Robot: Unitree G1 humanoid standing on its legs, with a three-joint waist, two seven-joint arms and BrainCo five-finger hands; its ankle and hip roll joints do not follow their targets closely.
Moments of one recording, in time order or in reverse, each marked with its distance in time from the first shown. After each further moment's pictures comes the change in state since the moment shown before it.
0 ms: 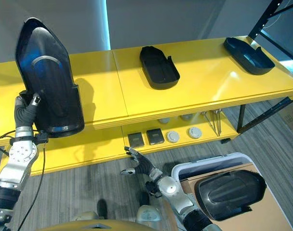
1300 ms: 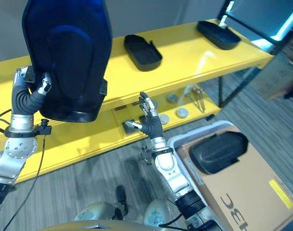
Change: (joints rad) left arm -0.020 0.123 -0.040 -0.339 0.255 -0.149 0.069; right arm -0.112 0.043 -0.148 -0.398 0.104 -0.187 -0.433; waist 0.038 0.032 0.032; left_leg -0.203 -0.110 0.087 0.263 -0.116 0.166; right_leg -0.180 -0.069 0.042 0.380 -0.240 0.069
